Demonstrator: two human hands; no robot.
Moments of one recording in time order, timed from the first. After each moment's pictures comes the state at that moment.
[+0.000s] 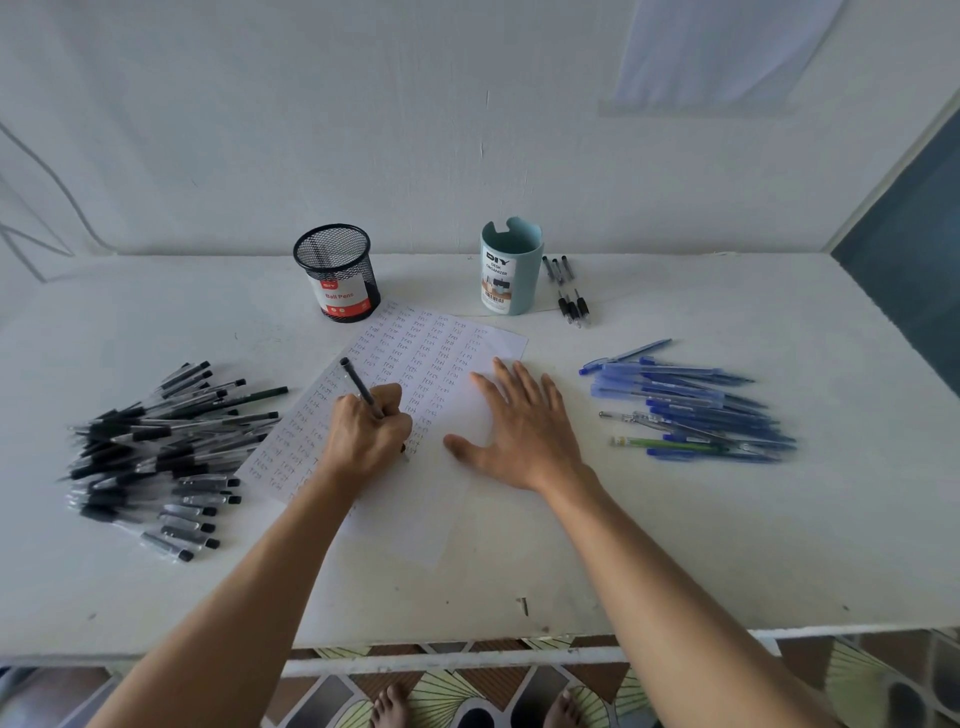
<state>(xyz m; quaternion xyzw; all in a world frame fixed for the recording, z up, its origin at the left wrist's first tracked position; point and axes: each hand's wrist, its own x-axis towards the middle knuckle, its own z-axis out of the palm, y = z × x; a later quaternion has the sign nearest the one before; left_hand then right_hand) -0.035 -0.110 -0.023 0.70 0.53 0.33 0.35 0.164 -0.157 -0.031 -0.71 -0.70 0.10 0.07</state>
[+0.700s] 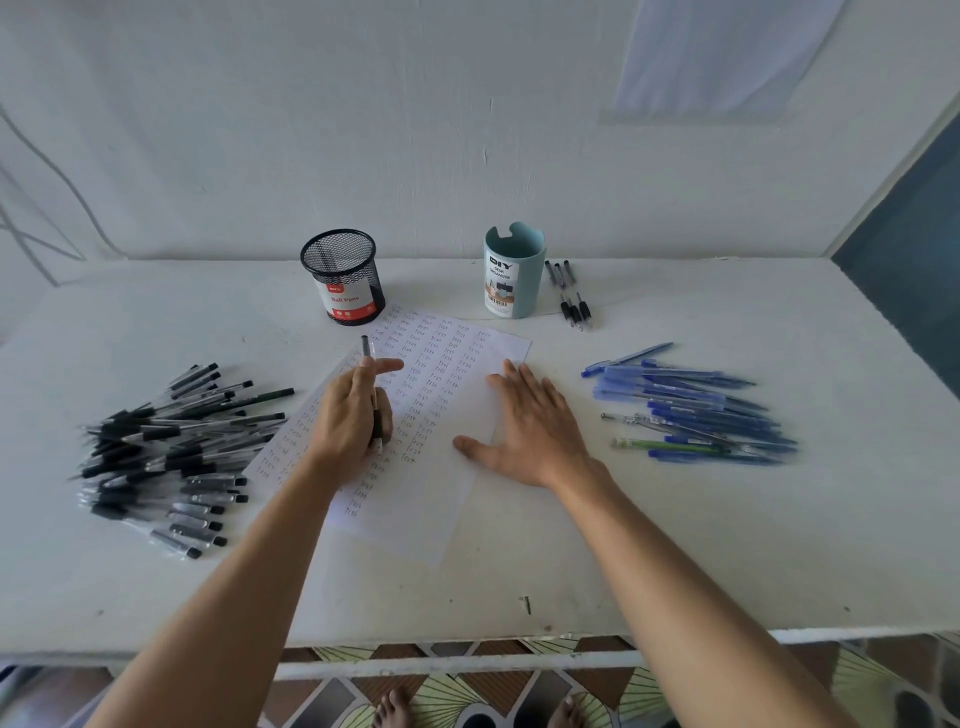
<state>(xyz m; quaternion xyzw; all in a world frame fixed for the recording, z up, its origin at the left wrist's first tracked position) -0.043 -0.099 -0.016 0.57 0.48 0.43 0.51 0.171 -0.157 -0.024 -0.70 -0.69 0.15 0.08</state>
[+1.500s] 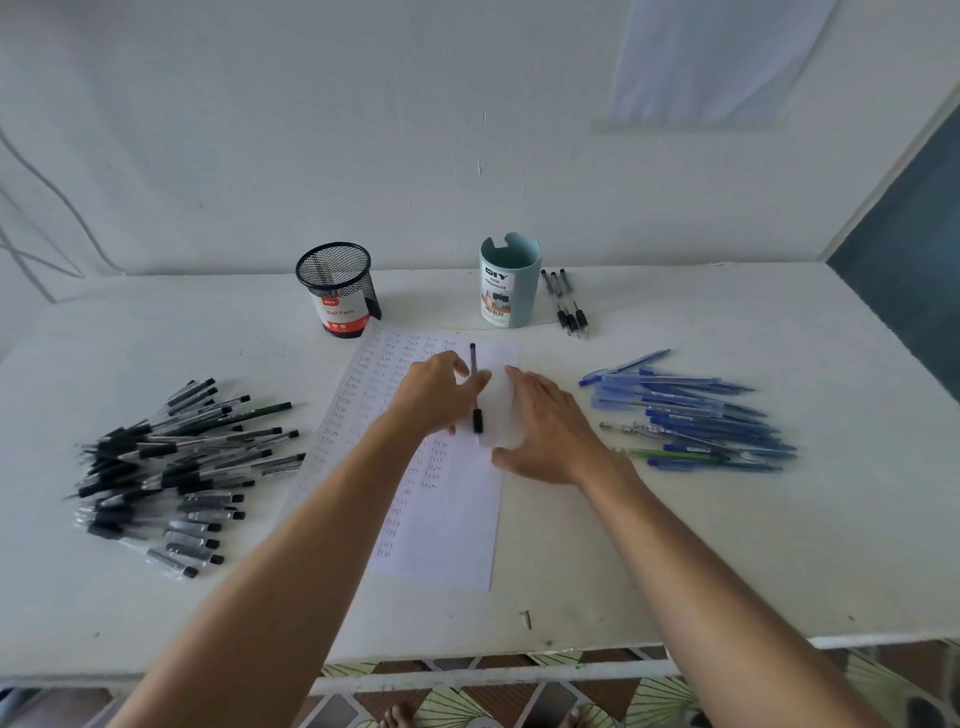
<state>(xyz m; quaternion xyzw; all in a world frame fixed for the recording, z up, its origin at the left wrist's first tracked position) 0.039 -0.070 0.009 0.75 0.58 0.10 0.30 0.193 -0.156 -0.010 -0.68 -0.69 0.20 0.12</state>
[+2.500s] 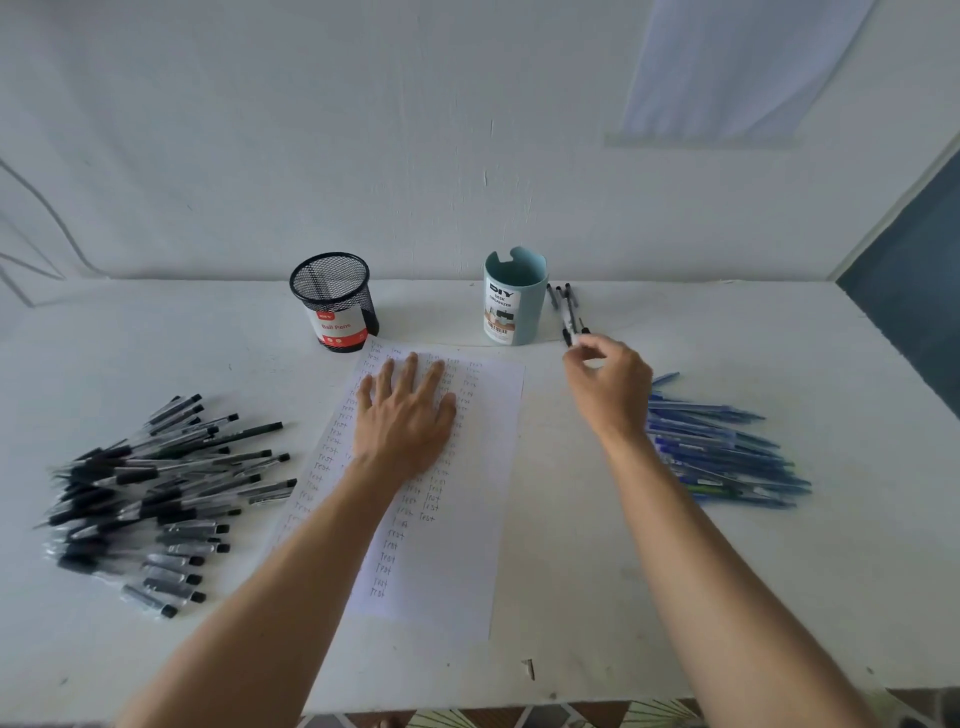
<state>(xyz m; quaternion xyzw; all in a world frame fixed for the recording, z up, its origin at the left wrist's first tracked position) 0.012 -0.056 -0.034 0.81 0.58 0.05 0.10 0.232 -0.109 0.011 -0.78 -0.42 0.09 0.46</state>
